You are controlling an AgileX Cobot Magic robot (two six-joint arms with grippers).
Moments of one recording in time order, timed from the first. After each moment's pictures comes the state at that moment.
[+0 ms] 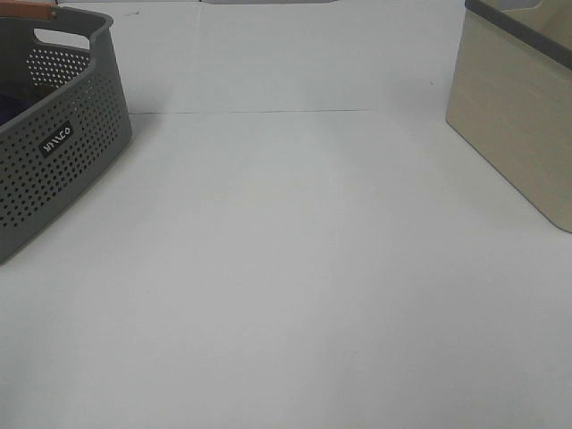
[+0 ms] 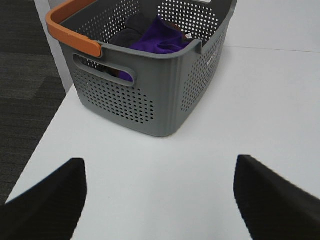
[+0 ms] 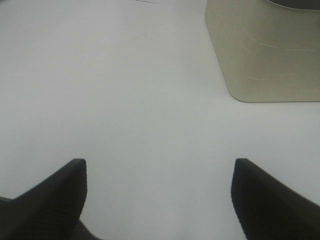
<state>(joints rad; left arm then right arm) 0.12 0.02 -0.56 -0.03 1.07 -0.01 0.13 0.00 -0.46 -0.05 1.11 -0.07</state>
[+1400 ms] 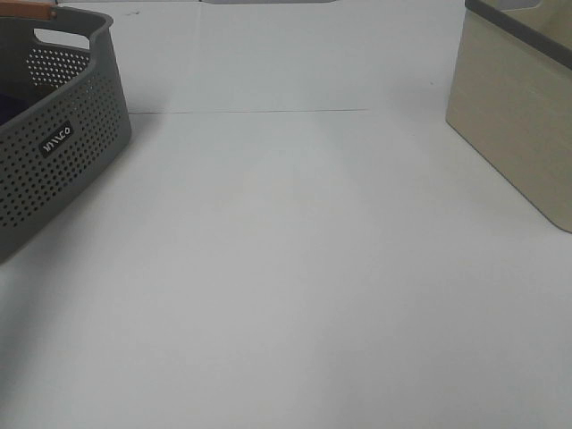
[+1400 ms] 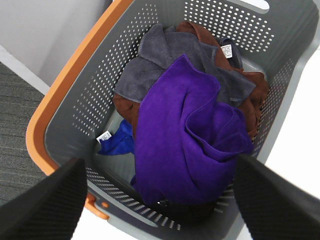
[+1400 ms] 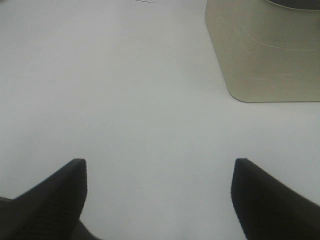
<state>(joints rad) 0.12 1.48 -1.56 0.06 1.06 -0.02 0.13 0.00 -0.46 -0.05 1.11 -0.07</state>
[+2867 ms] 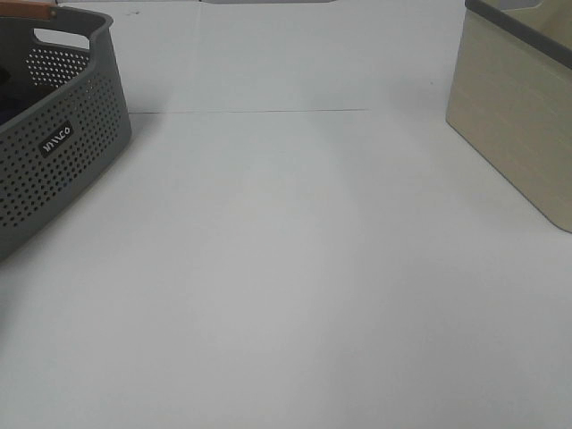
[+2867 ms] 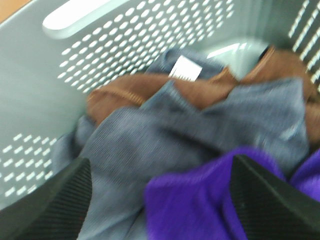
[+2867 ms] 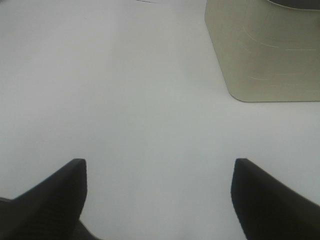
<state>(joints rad) 0.26 2.32 -2.11 -0.52 0.97 1.25 0.13 0.00 -0.46 -0.05 1.11 -0.06</state>
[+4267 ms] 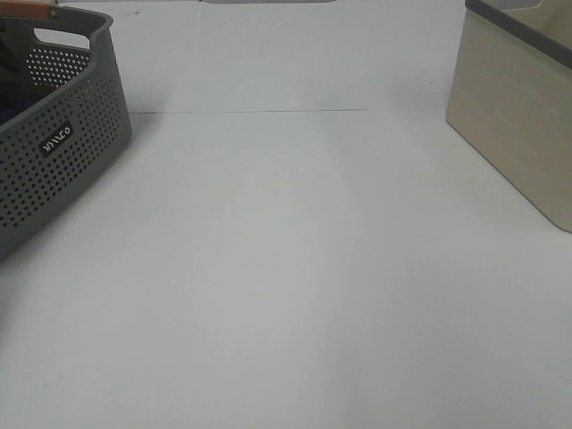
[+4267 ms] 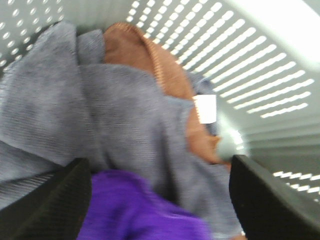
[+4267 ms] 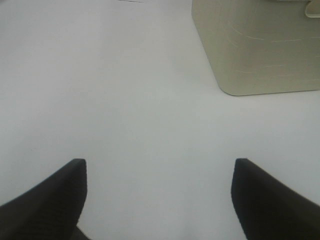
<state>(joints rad) 0.24 2.35 -2.11 -0.48 0.93 0.17 0.13 0.00 -0.46 -0.09 1.11 0.01</state>
